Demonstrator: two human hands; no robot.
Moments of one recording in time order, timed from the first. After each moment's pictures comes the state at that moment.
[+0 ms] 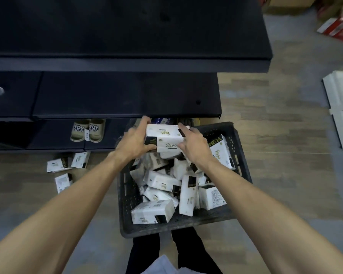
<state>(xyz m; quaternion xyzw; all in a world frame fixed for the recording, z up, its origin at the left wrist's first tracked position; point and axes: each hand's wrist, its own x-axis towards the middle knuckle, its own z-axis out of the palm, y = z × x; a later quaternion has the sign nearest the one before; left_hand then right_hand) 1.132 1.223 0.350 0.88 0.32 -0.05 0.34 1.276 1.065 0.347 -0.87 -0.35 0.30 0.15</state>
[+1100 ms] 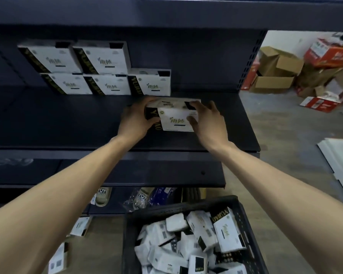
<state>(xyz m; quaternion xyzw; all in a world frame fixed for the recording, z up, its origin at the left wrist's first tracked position) 1.251 1.360 0.555 0.88 0.28 0.26 0.27 1.391 1.199 0.564 -0.87 -0.43 -0.03 0.24</state>
